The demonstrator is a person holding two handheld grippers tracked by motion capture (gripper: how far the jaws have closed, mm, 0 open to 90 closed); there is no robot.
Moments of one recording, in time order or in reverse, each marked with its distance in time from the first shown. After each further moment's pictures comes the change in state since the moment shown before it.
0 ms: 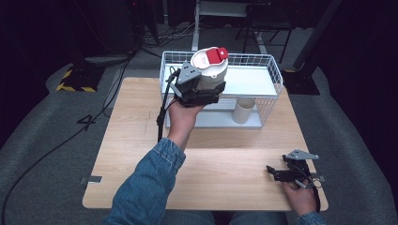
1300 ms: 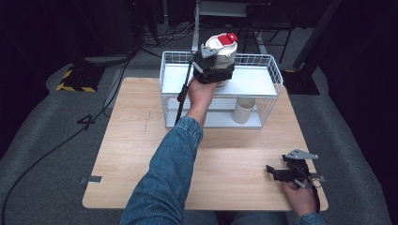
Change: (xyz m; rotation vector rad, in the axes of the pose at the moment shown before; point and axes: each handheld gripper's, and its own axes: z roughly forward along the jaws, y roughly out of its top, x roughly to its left) left arm 0.035 0.005 0.106 0.082 0.100 -0.088; right arm 0.001 0.001 0.001 -0.003 -0.008 0.008
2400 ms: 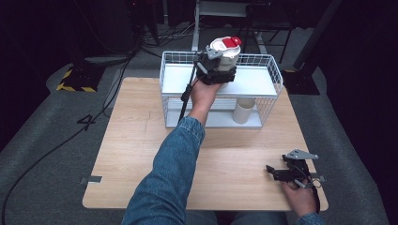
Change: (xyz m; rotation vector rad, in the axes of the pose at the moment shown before) left arm -0.005 -0.004 0.011 0.049 0.033 0.066; right arm 0.000 0.000 0.000 0.000 0.002 -0.003
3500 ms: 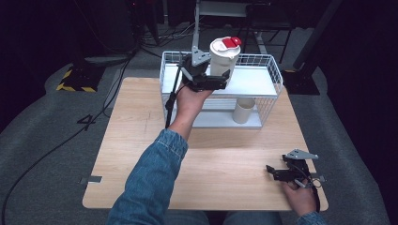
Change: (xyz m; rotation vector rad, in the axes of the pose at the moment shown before) left arm -0.009 0.008 -0.089 -0.087 -0.023 0.052; right arm 0.000 0.000 0.000 0.001 -0.001 0.003
